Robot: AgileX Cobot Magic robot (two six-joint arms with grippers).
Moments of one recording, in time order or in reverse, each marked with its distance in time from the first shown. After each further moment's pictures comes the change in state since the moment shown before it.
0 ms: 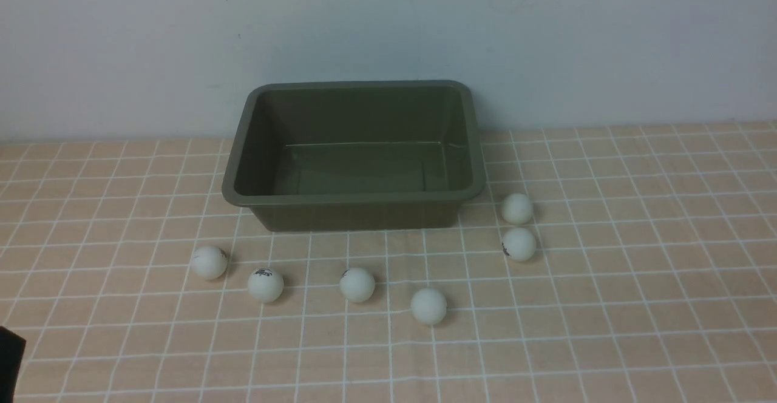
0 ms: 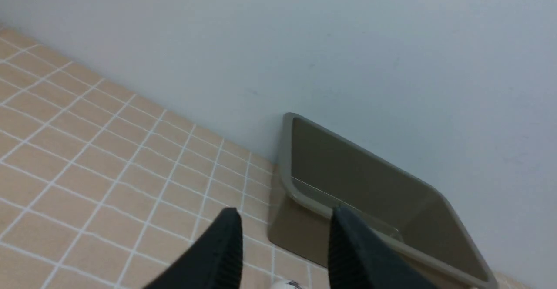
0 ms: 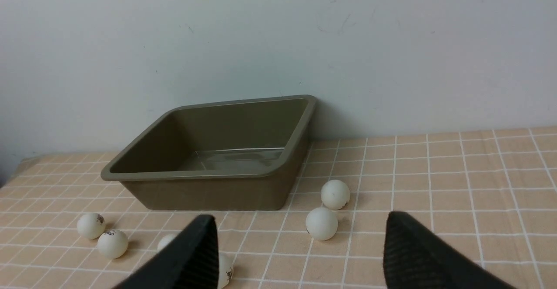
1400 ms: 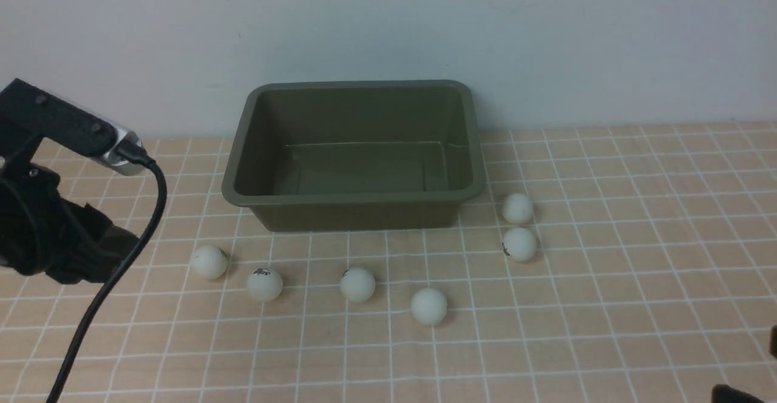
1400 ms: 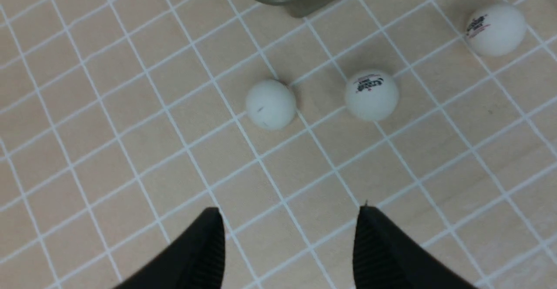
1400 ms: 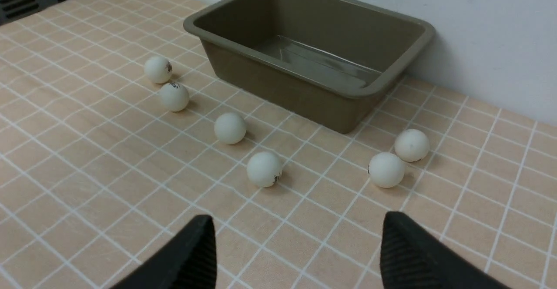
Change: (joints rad) right arm 0.000 0.286 -0.032 0.322 0.131 -0.683; left arm -0.003 1.215 -0.812 0.173 0.518 0.811
